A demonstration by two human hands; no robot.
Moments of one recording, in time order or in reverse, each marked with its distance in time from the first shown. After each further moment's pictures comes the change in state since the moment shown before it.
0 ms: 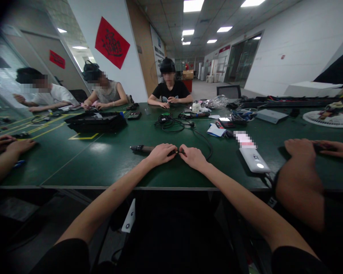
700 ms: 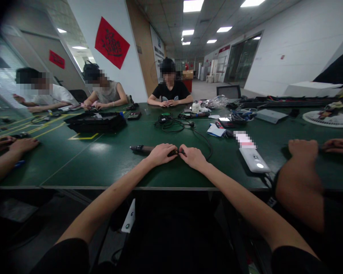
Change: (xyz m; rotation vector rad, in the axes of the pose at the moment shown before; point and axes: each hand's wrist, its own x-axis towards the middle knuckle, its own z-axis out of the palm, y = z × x) left_hand 0.000 -0.002 0.001 0.006 0.016 0.021; right_hand 0.000 -0.001 0.001 -0.005 0.000 0.013
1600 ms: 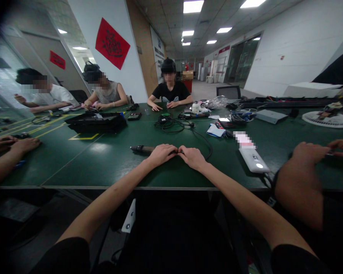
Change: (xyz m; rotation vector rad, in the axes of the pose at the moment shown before) left_hand 0.001 -0.004 0.011 0.007 0.027 -0.009; right_hand 0.002 0.004 0.003 0.040 0.009 -0.077
